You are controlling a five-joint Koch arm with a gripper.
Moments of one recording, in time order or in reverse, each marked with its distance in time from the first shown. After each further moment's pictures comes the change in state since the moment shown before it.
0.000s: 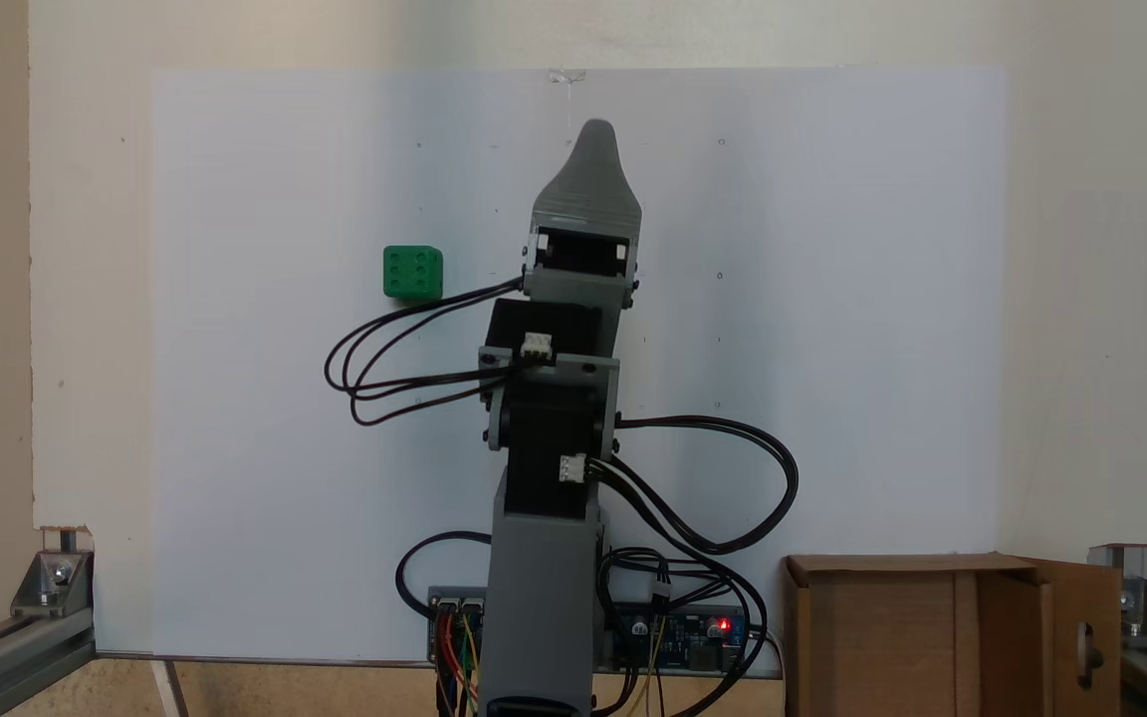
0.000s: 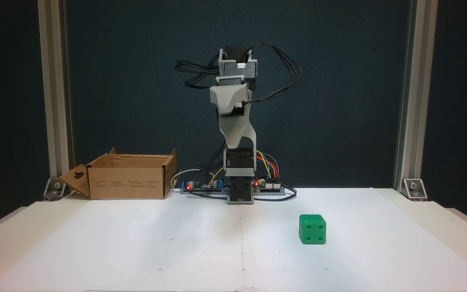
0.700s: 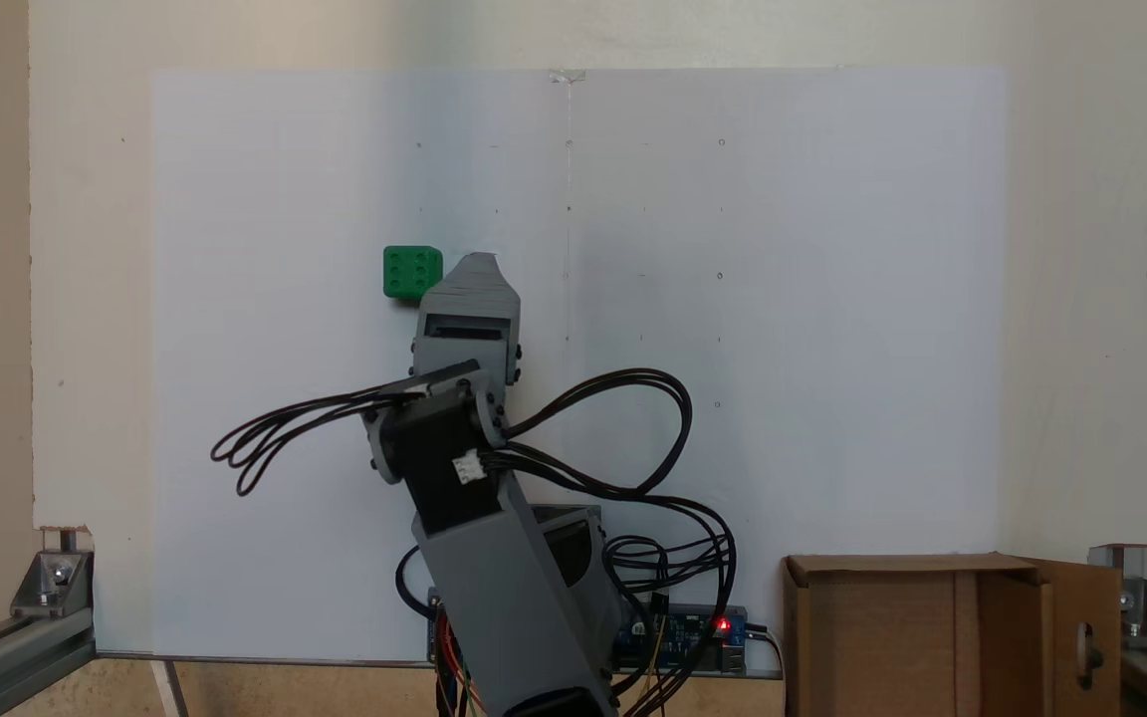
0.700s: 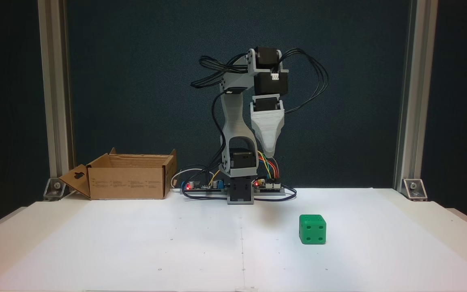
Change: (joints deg) arm -25.0 -0.2 0.0 28.9 18.9
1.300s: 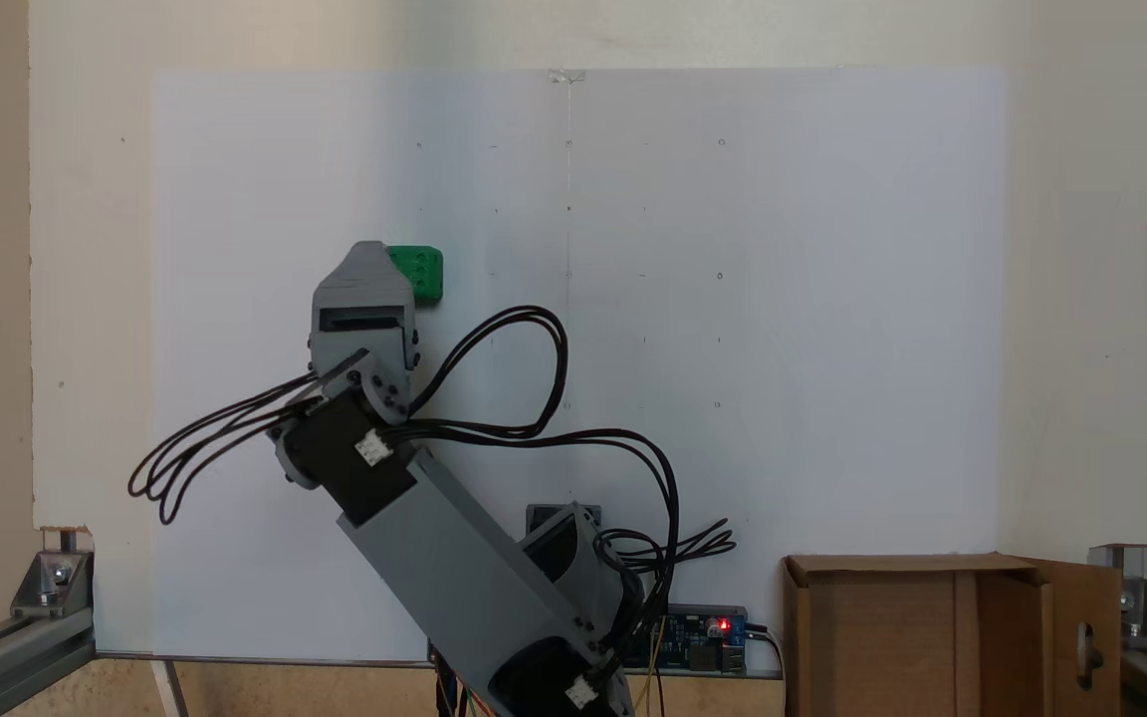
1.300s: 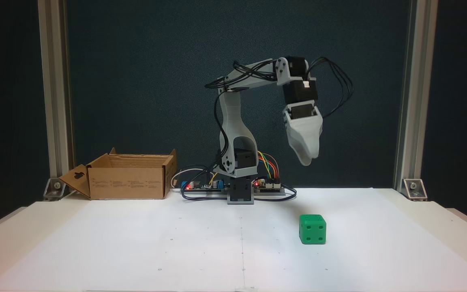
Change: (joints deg) arm -17.0 -6.8 -0.2 -13.6 12.5
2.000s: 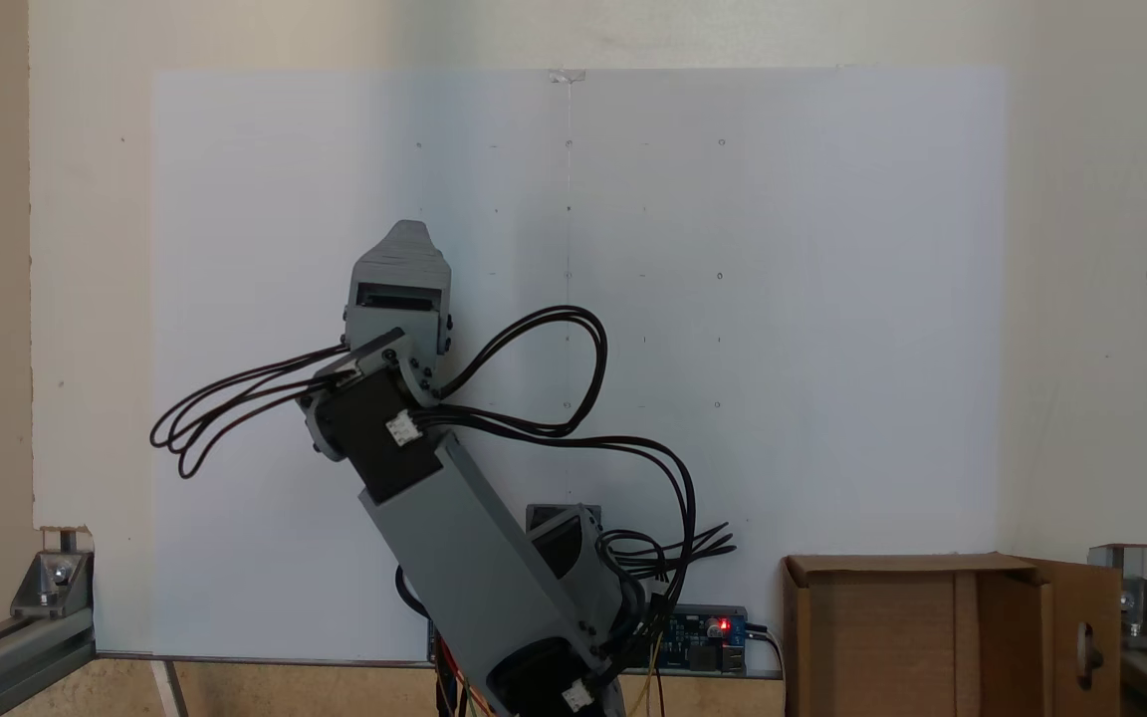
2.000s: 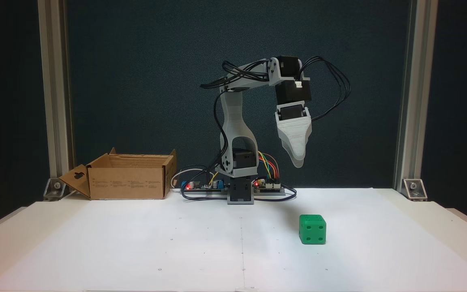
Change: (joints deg) arm 6.9 -0.4 0.1 -0.2 0.4
